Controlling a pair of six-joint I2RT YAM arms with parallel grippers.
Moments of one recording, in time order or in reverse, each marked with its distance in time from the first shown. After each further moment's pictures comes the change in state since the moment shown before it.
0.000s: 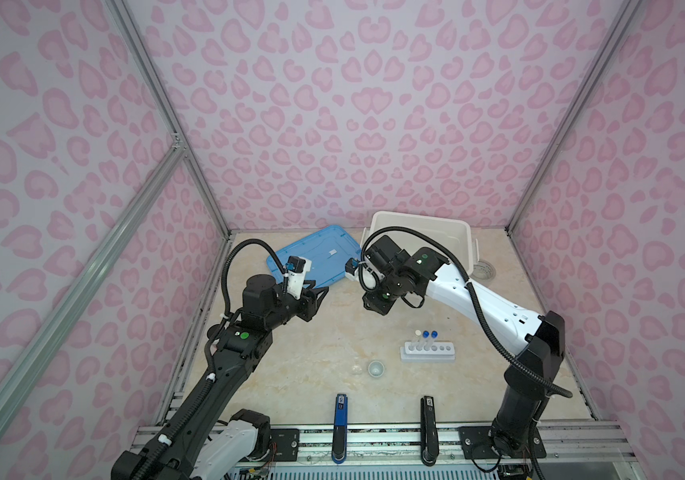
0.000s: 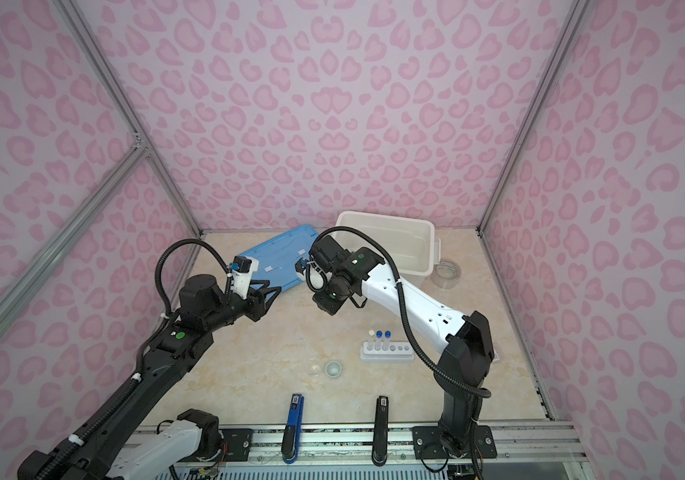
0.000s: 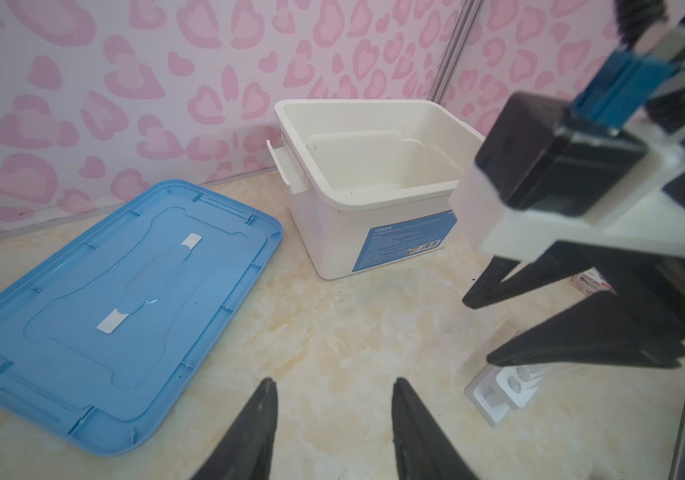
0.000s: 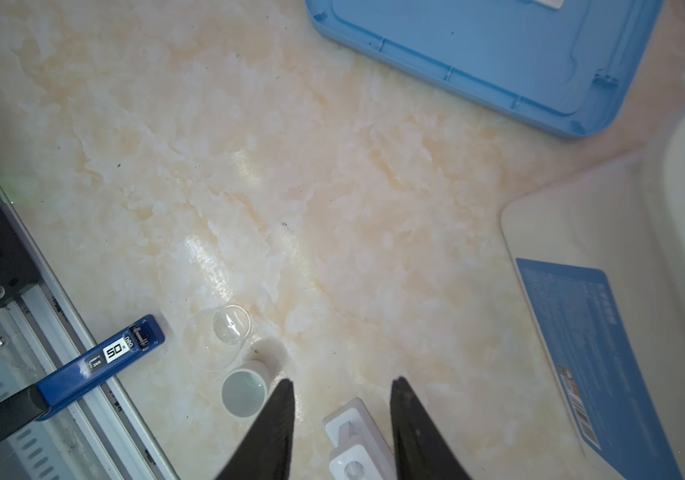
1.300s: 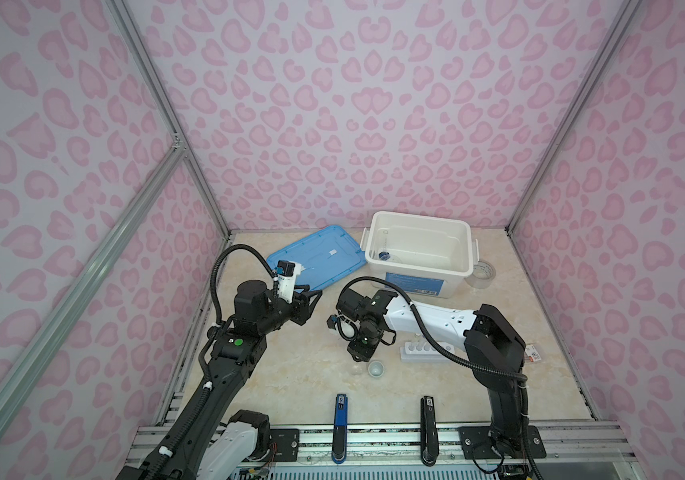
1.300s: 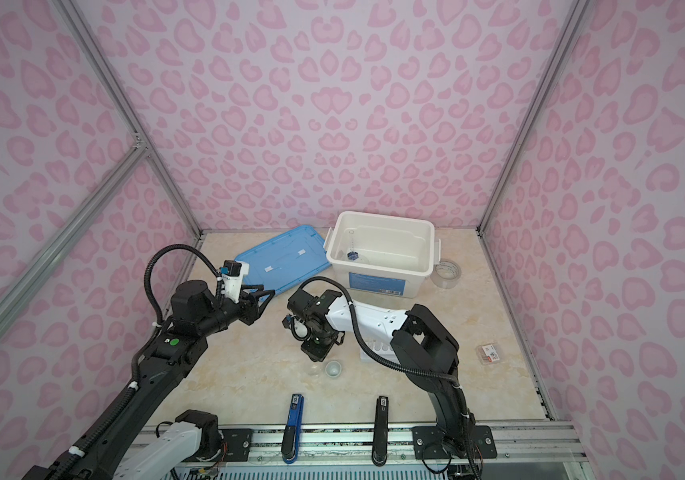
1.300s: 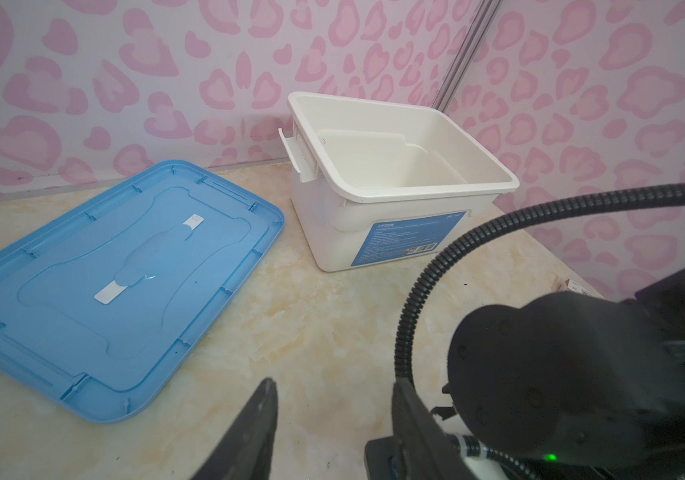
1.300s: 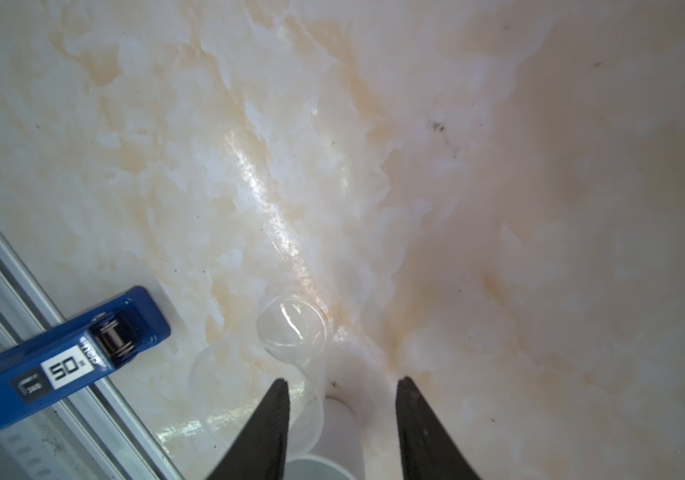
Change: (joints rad) left arm 0.068 -0.036 -0.045 0.000 0.068 -0.050; right arm 0.146 0.179 -0.242 0.146 -0.070 0.067
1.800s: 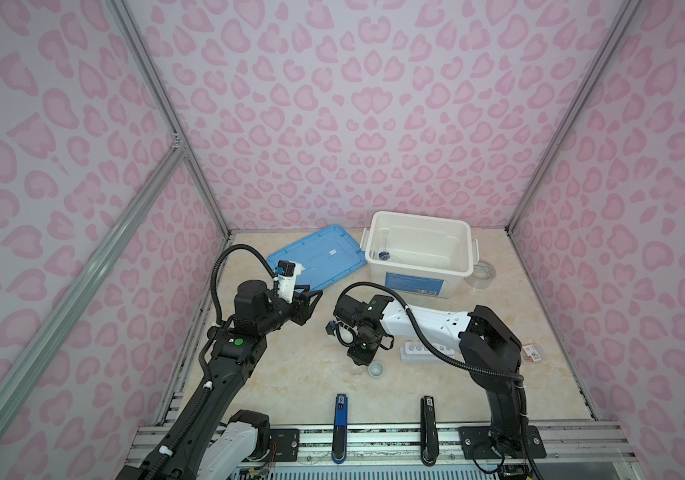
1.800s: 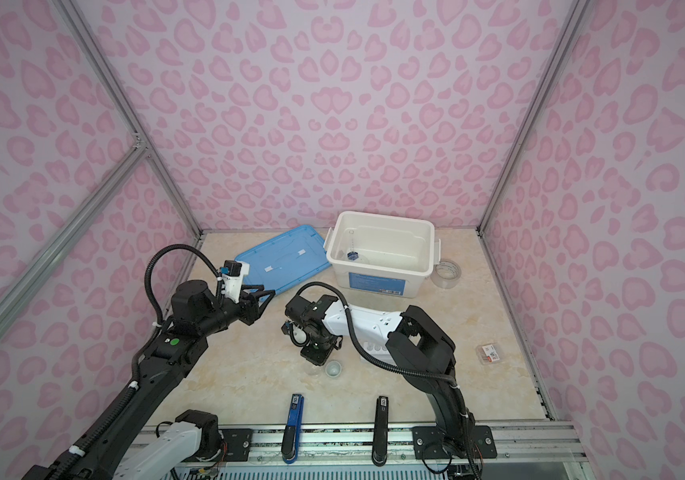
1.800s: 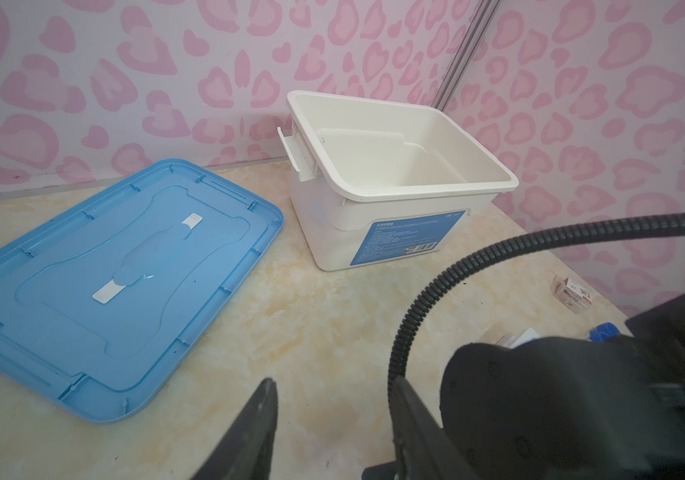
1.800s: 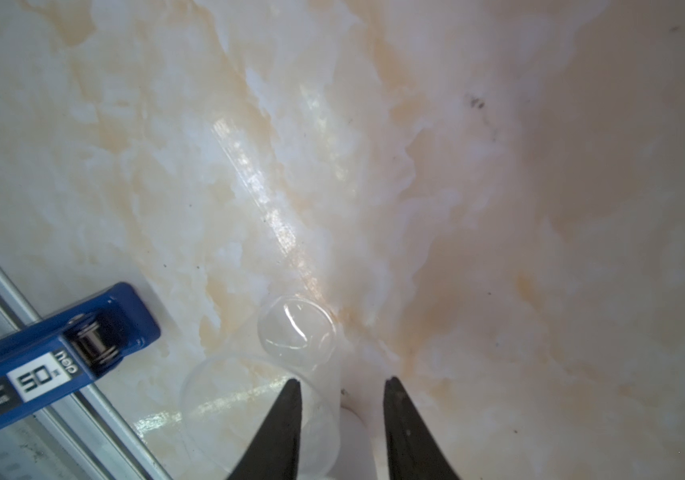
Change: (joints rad) left arm 0.000 0.002 0.000 0.000 0.002 0.000; right arm 0.021 0.015 -0.019 0.006 0.018 0.001
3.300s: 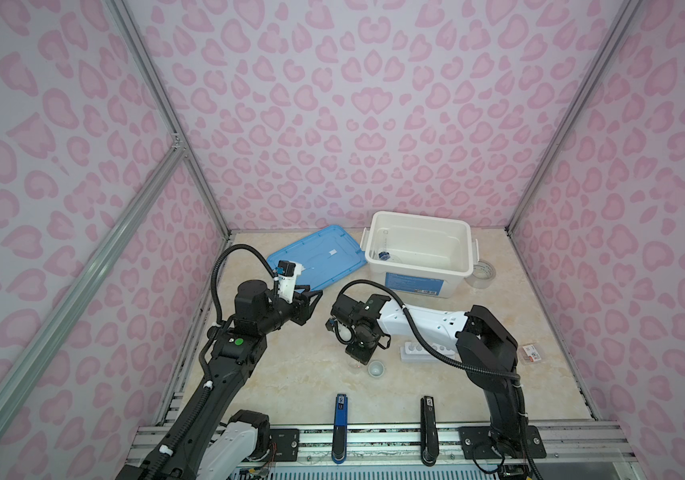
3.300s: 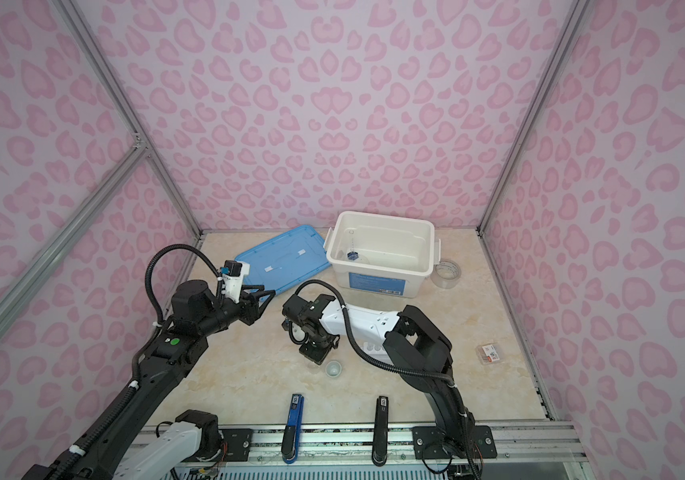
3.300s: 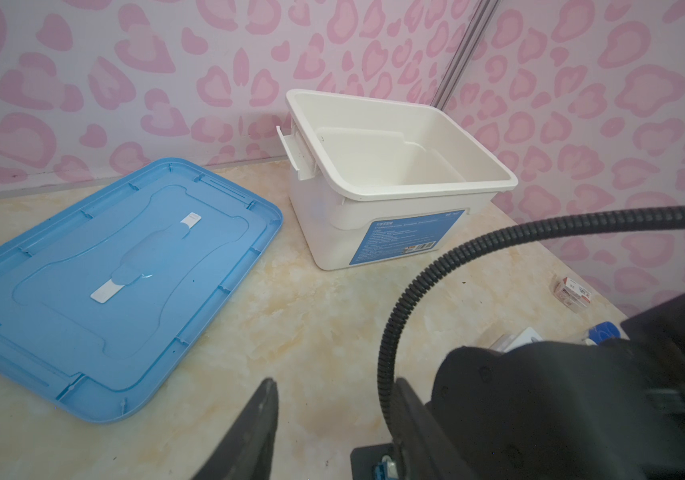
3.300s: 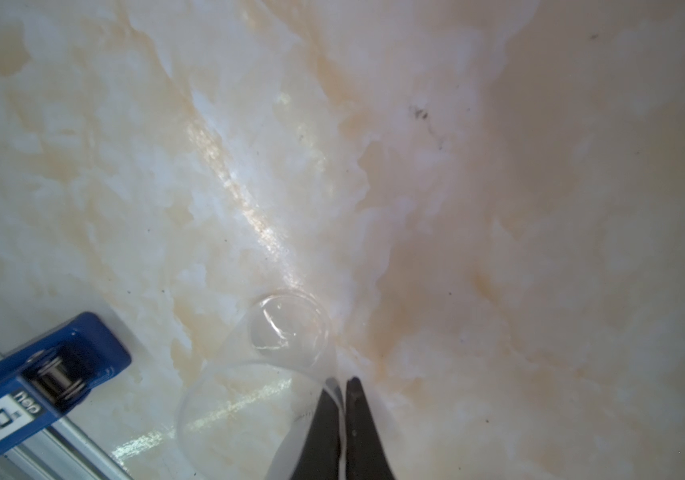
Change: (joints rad) left arm 0.000 0.002 0.000 0.000 0.003 0.000; right arm 0.009 0.023 0.038 -0.016 0.074 0.051
